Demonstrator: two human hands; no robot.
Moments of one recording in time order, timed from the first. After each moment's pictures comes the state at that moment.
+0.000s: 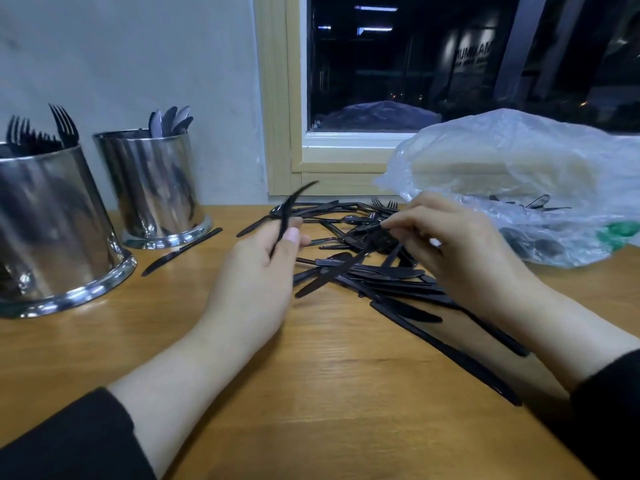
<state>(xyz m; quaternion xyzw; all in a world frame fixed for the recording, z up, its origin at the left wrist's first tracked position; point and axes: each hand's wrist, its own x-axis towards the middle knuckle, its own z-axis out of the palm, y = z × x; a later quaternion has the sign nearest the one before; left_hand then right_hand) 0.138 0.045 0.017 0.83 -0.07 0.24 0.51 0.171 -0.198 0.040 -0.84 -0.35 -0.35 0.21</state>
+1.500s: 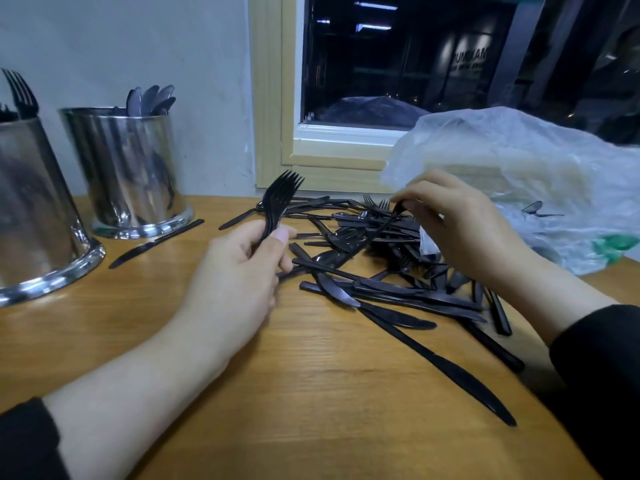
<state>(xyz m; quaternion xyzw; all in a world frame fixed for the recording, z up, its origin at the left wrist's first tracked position) 0.142 0.039 0.013 0.74 -0.05 0.17 0.65 0.221 -0.223 0.049 -0.86 -0.33 -0.36 0.15</state>
